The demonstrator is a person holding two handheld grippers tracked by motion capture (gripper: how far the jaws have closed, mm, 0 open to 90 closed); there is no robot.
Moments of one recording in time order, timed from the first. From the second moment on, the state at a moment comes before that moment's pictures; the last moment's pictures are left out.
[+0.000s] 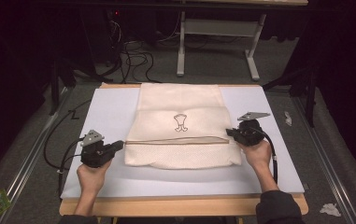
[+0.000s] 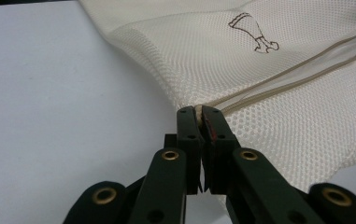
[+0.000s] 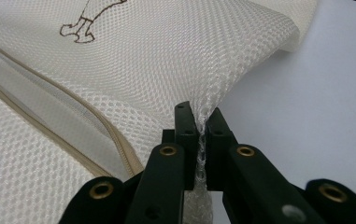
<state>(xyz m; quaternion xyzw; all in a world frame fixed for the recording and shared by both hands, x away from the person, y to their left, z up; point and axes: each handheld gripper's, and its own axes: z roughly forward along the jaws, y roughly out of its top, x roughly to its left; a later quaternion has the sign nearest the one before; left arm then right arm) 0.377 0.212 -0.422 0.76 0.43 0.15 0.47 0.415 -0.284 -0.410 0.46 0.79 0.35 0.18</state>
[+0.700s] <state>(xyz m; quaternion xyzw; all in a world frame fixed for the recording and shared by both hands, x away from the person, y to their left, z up) 0.377 0.204 -0.429 0.78 0.42 0.13 0.45 0.418 -0.284 -0.432 0.47 0.80 0.34 0.14</state>
